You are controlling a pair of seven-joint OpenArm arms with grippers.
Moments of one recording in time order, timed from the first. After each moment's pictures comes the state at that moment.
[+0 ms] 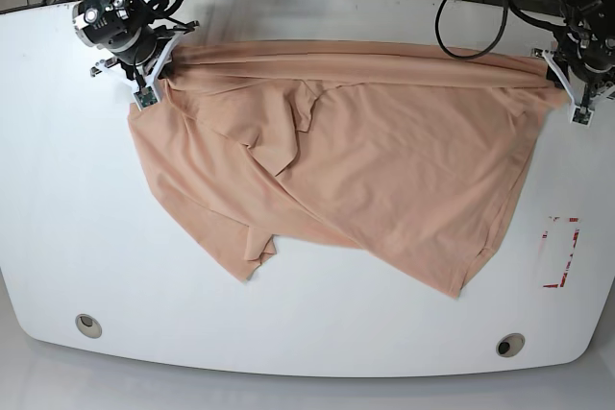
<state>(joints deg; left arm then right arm) 13.3 -12.5 -40.6 102.4 3.7 -42.6 57.2 -22.2 4.1 26.3 112.4 10.4 40.6 -62.3</state>
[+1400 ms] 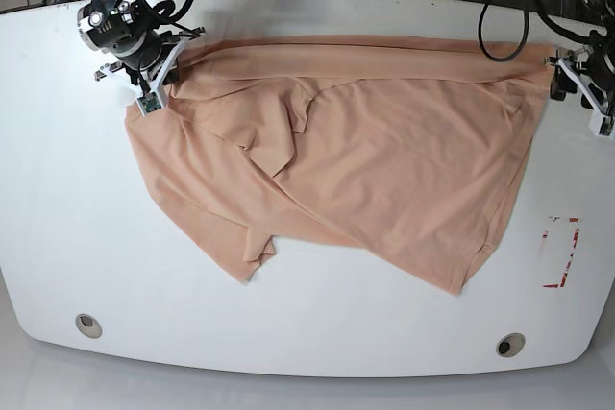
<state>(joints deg) 14.4 -21.4 -43.4 101.7 -31.7 -42.0 71.1 -20.8 2.2 26.3 112.3 9.8 40.4 -62.3</state>
